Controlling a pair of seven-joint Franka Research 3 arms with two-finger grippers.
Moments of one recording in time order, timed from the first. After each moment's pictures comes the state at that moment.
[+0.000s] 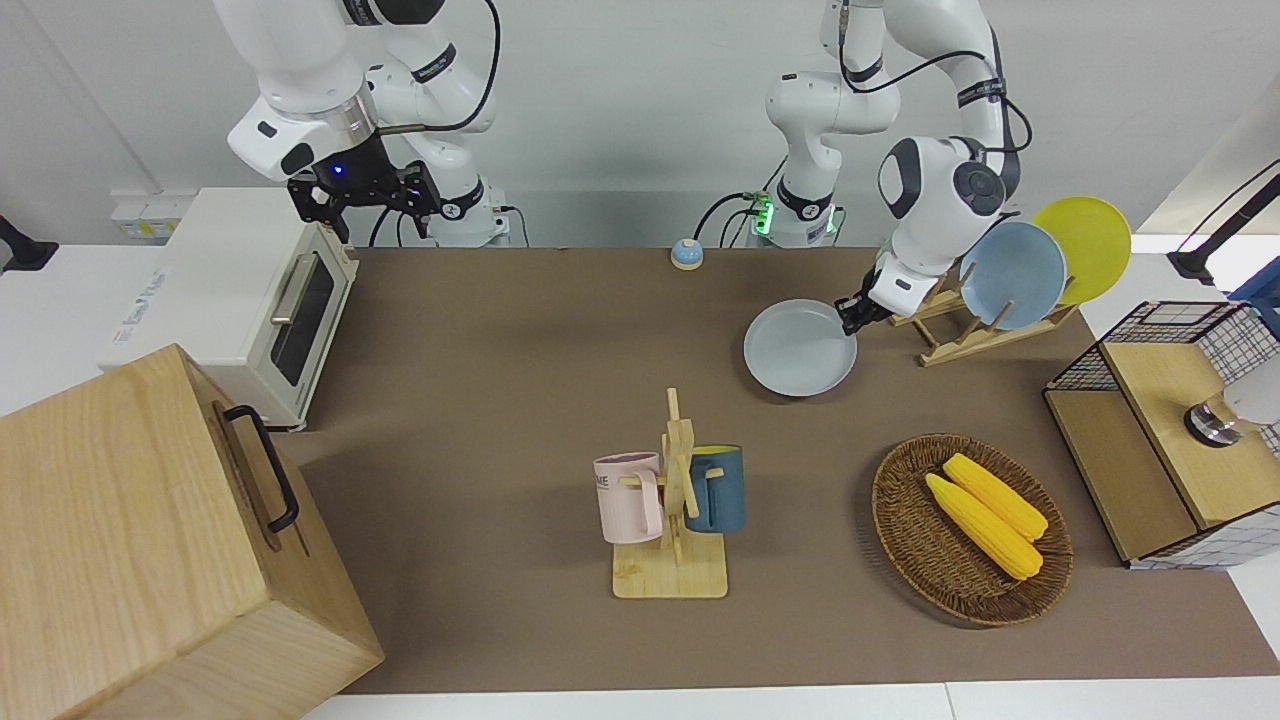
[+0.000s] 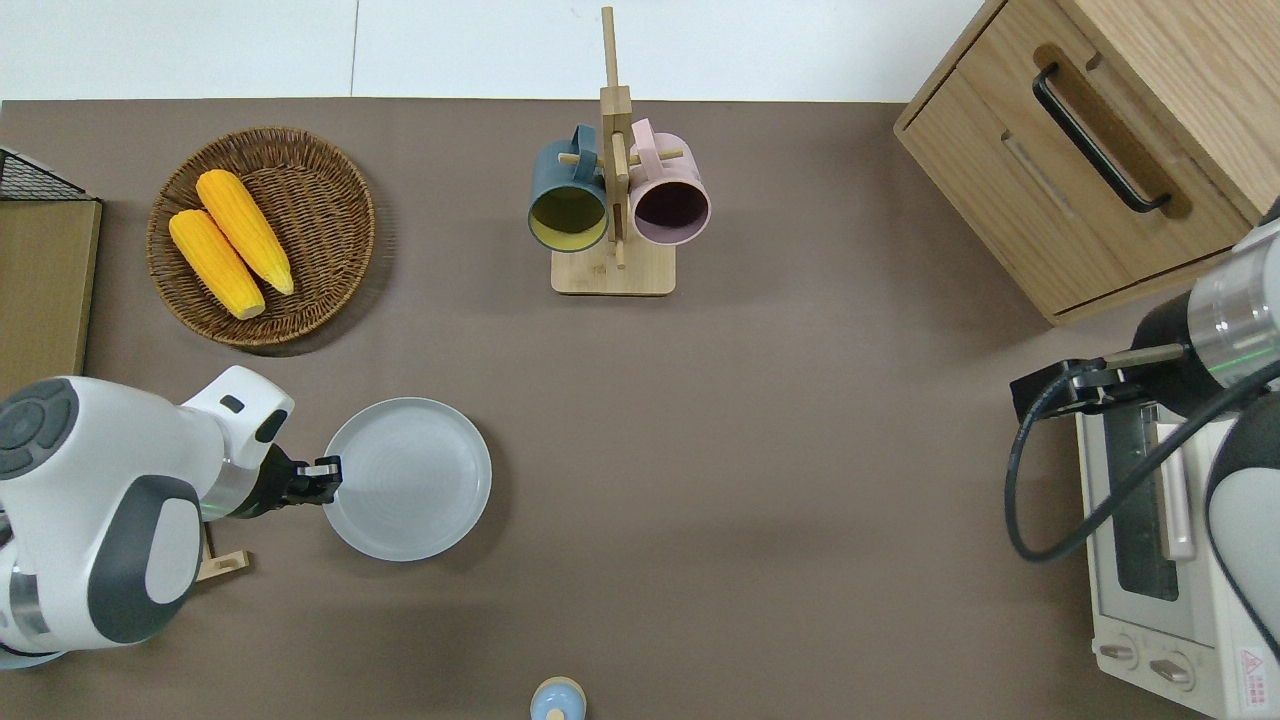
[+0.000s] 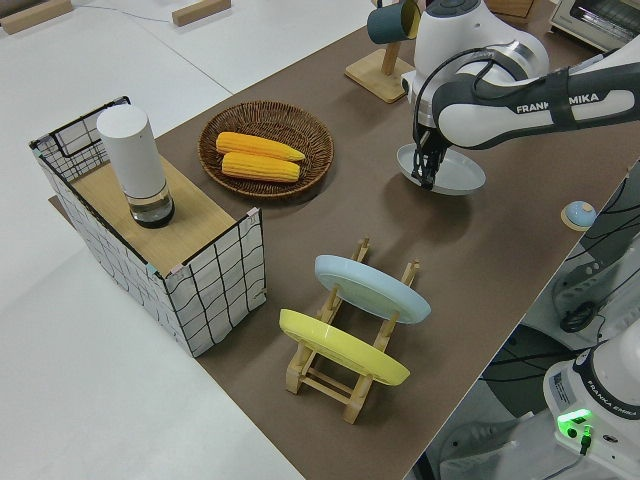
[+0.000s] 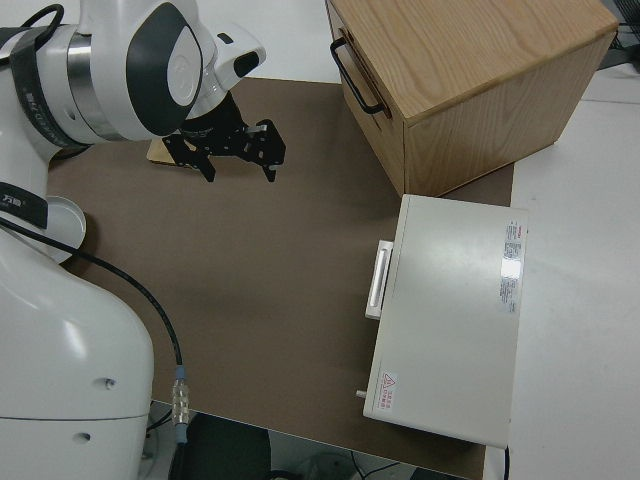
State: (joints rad) left arm -0.13 -0.10 0.07 -2.29 -0.14 2.04 -0.17; right arm -0.26 0.02 0.38 -1.48 -0.03 1.38 0.04
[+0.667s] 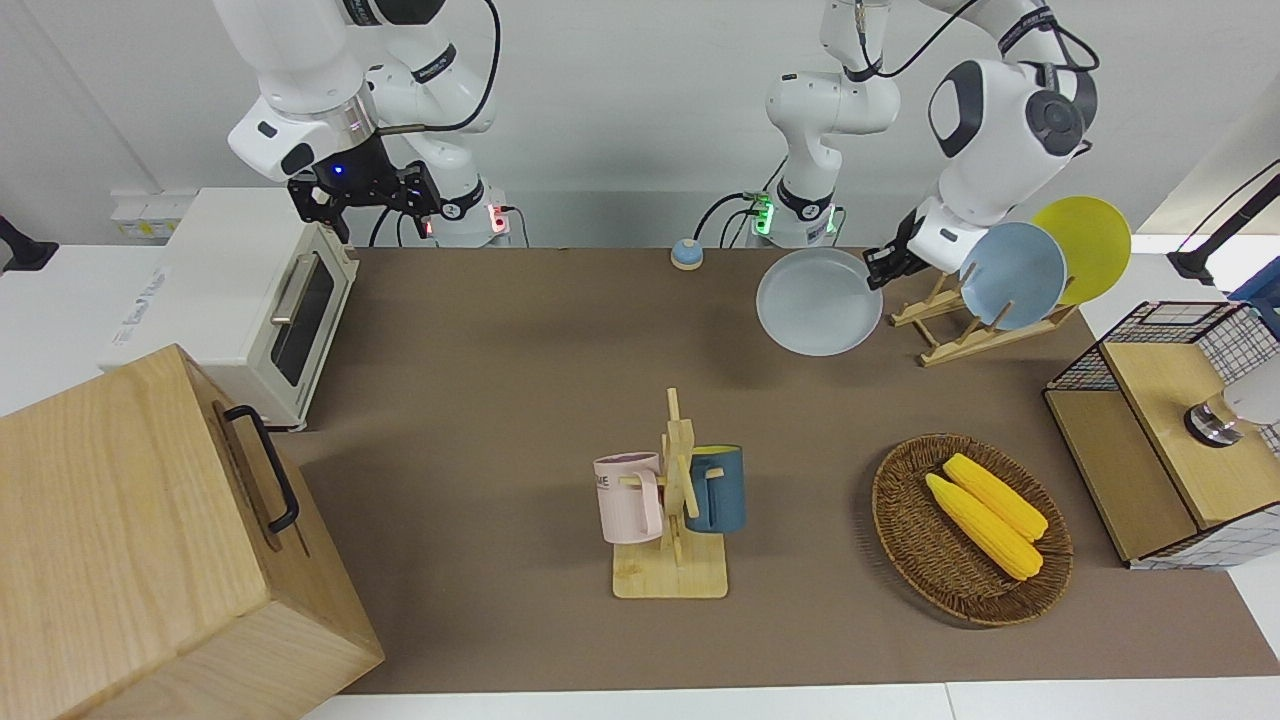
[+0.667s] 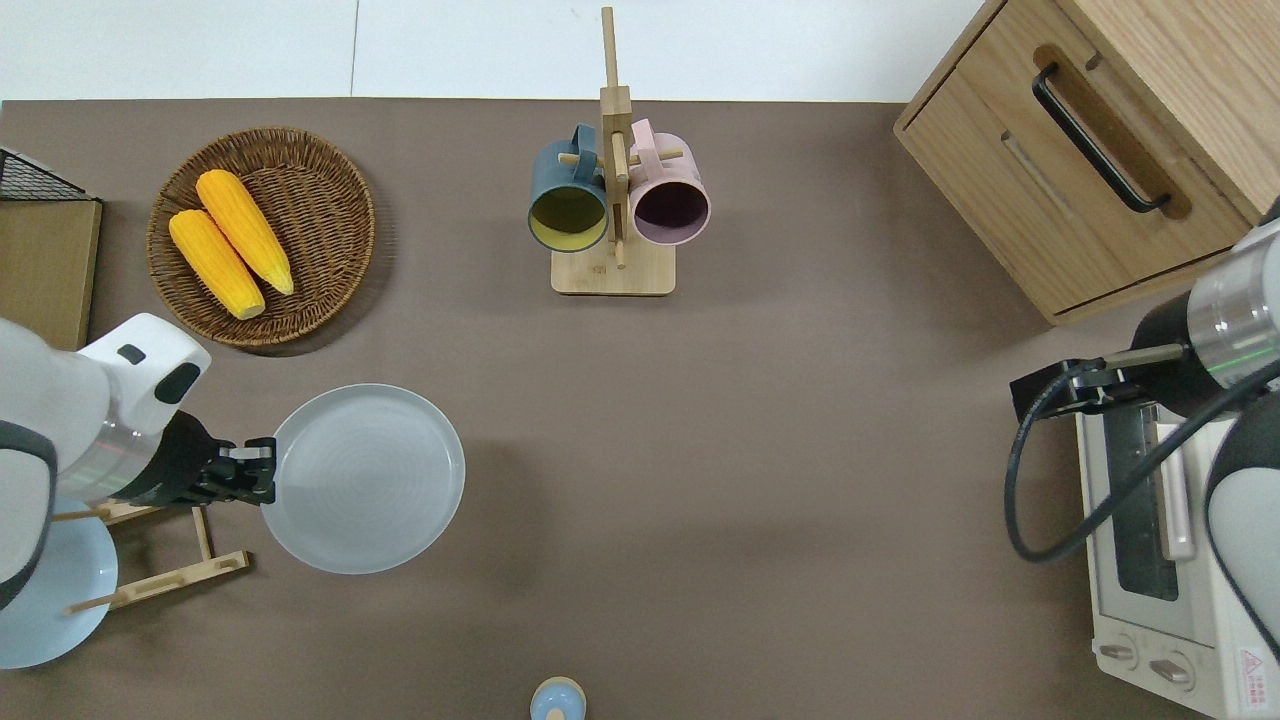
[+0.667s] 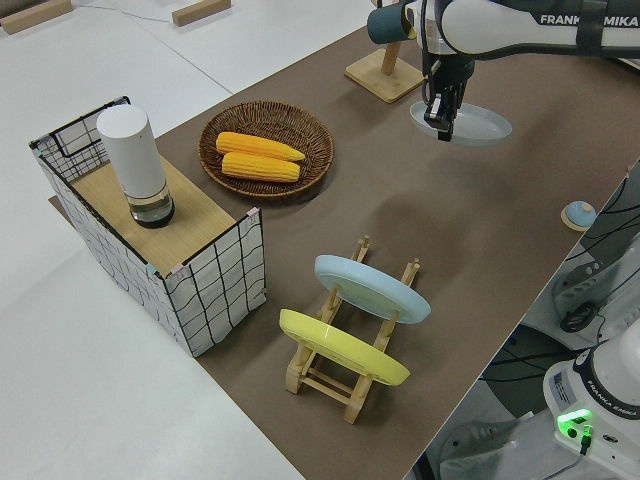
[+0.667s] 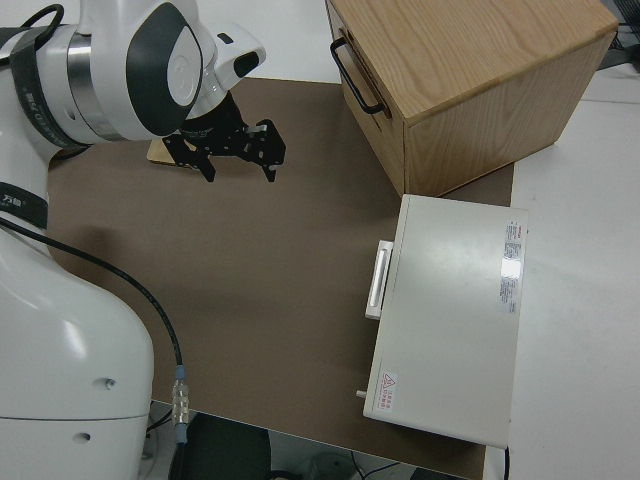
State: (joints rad) left arm -0.12 -0.11 0.10 -1.97 -0.14 1.63 -0.19; right arm -0.26 0.02 0.38 -1.48 -0.03 1.38 0.04
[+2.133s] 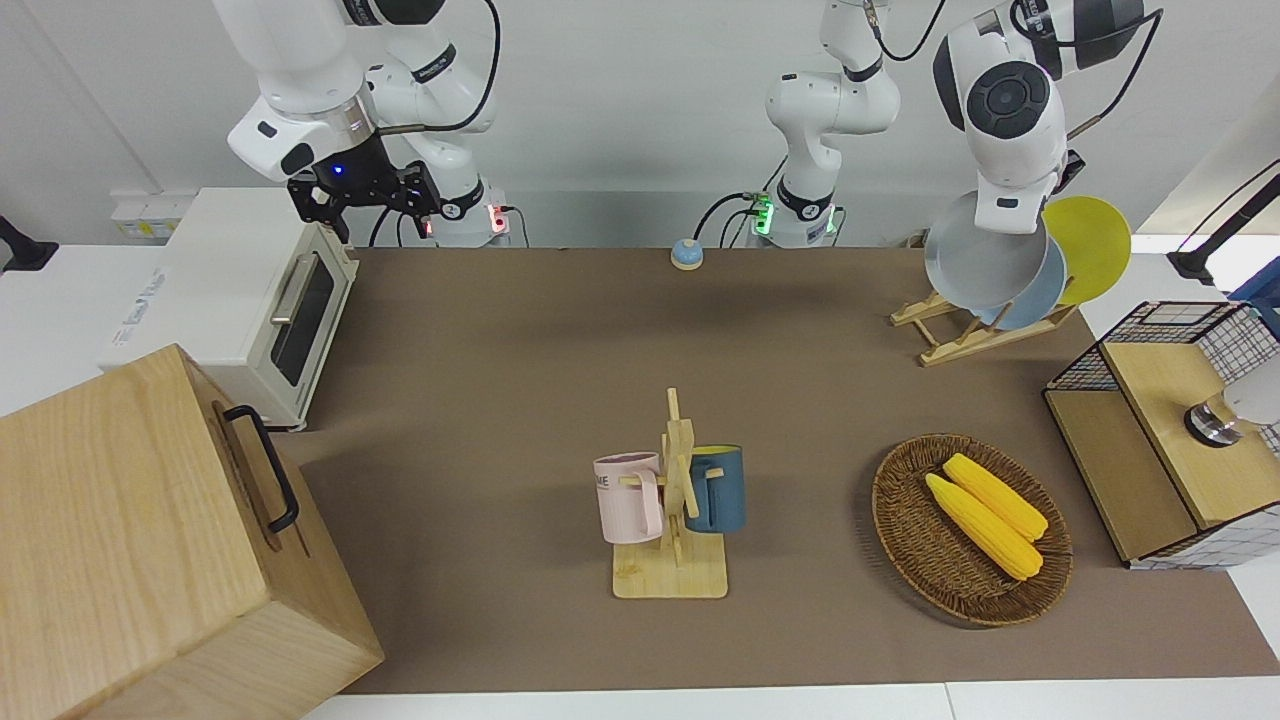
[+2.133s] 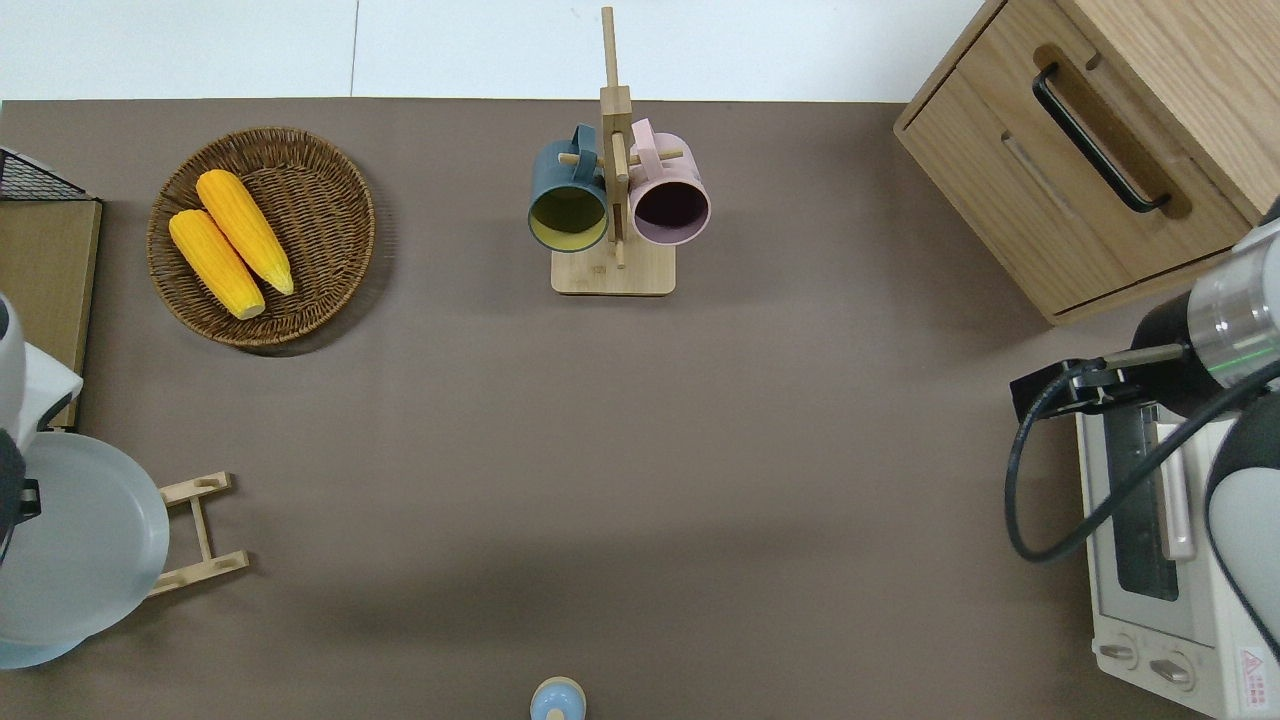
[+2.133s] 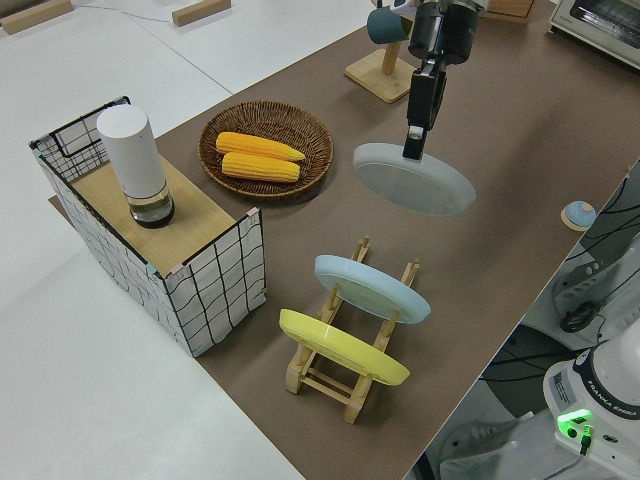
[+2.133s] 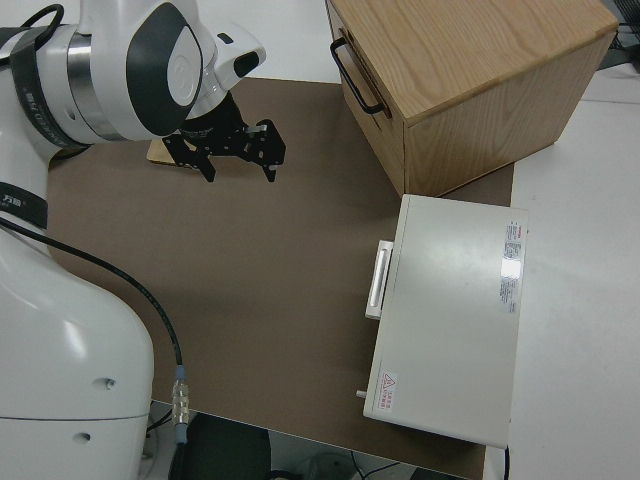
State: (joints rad) left arm -0.13 -0.11 0.05 -1.86 0.69 1.32 -0.31; right arm -0.26 0.02 0.38 -1.48 -0.03 1.38 0.04
